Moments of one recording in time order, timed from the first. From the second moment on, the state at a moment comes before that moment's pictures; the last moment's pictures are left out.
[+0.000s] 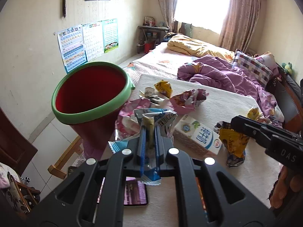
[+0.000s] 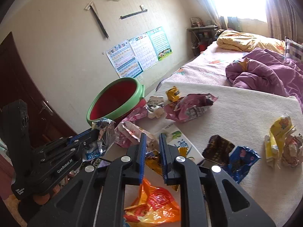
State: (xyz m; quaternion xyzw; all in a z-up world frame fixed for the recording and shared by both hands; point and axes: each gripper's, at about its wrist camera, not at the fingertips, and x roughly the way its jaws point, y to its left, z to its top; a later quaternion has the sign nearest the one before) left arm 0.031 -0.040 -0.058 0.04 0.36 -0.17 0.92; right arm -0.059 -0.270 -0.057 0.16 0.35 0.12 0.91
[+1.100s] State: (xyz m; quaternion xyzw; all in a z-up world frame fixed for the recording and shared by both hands) left arm 0.142 0.122 -0.062 0.03 0.35 -0.18 0.92; right arm 0.027 -0.132 -0.037 0.15 0.34 0.08 0.92
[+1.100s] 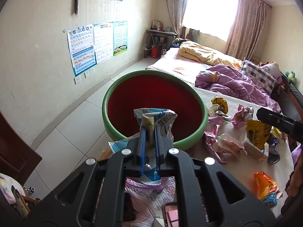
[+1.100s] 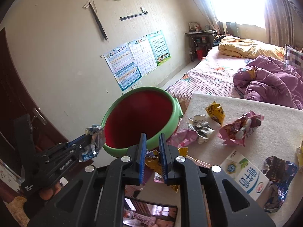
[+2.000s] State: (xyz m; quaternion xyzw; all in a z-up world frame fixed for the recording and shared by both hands) left arm 0.222 0.109 -0.093 0.06 0.39 -0.21 0.90; right arm 0.142 -0.095 -0.036 0.19 0.34 0.09 0.92
